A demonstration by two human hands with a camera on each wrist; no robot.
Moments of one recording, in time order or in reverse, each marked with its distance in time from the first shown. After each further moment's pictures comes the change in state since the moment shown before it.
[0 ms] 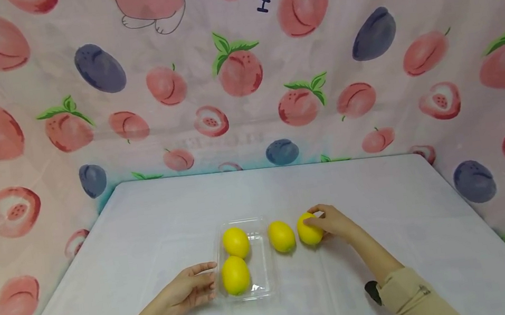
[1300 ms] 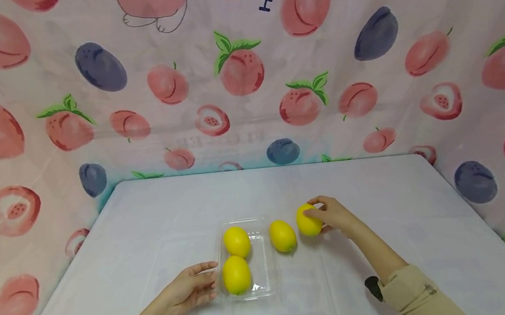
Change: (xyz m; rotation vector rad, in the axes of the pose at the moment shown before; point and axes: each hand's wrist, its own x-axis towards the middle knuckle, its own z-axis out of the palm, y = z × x) left_hand 0.000 0.002 0.002 0.002 0.038 -0.008; right_hand -0.003 -0.018 -0.008 0.032 0.023 -0.014
